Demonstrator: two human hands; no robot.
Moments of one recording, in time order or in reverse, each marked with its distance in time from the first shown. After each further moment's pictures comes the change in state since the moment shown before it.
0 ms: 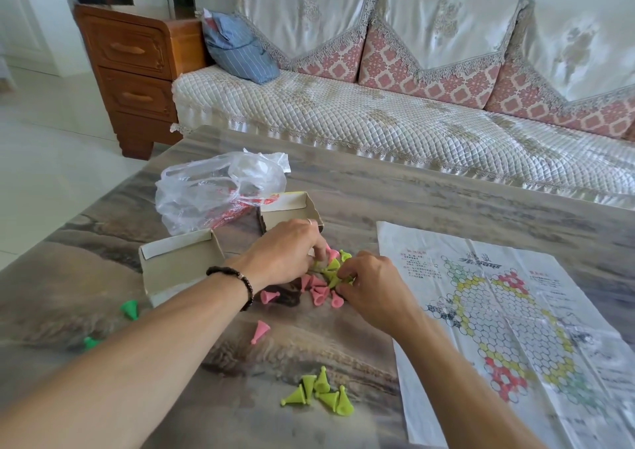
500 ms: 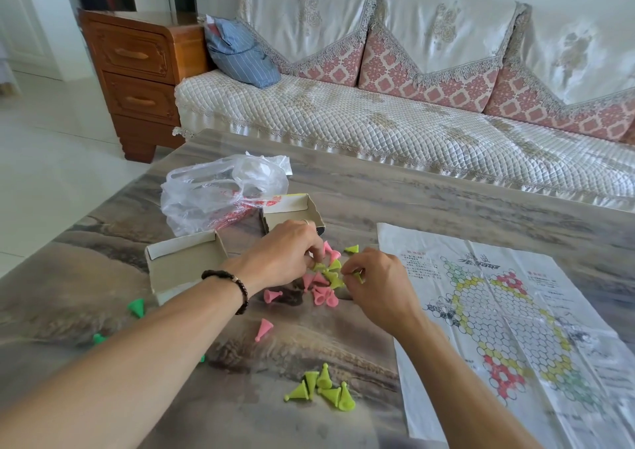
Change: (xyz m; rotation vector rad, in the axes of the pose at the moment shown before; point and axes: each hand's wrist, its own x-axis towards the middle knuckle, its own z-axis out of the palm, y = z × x) left_hand -0.009 0.003 -0.008 -0.024 0.019 0.006; right_hand -0.006 -0.007 -0.005 0.075 0.155 0.034
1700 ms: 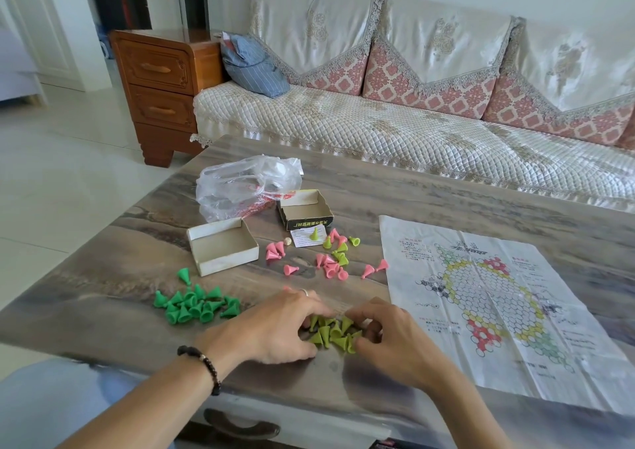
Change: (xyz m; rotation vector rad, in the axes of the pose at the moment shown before) left_hand -0.131 0.049 0.005 -0.090 -0.268 0.016; right_hand -0.113 -0.020 -0.028 0.210 -0.366 0.073
